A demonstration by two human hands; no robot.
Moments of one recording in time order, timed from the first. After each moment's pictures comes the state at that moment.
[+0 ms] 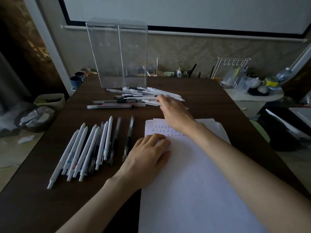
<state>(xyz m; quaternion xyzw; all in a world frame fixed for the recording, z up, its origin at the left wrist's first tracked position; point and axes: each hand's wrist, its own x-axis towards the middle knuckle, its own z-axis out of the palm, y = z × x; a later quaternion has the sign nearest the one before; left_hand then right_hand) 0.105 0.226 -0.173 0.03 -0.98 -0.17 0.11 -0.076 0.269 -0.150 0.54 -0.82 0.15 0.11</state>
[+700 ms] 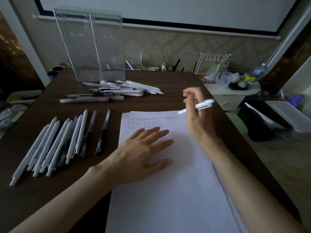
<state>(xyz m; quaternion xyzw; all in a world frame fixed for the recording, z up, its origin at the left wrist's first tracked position) 0.097 0.253 -0.151 -0.11 -0.99 -0.12 0.04 -0.059 0.379 -0.136 0.35 -0.76 0.52 0.18</state>
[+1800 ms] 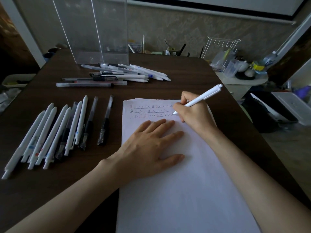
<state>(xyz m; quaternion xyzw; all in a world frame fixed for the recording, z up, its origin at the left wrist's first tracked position) 0.090 0.258 -0.167 -0.08 -0.99 -0.13 0.04 -0.054 0.361 -0.156 0.27 -0.85 0.46 -0.01</state>
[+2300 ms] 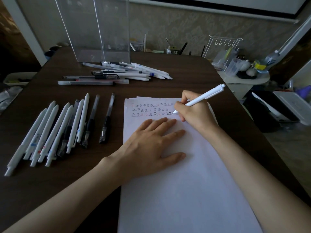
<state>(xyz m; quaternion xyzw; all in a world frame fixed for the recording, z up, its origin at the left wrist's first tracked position) 0.090 0.258 -0.168 -0.08 -0.99 -0.14 0.04 -0.051 0.362 -0.153 0.28 -0.84 0.47 -0.04</state>
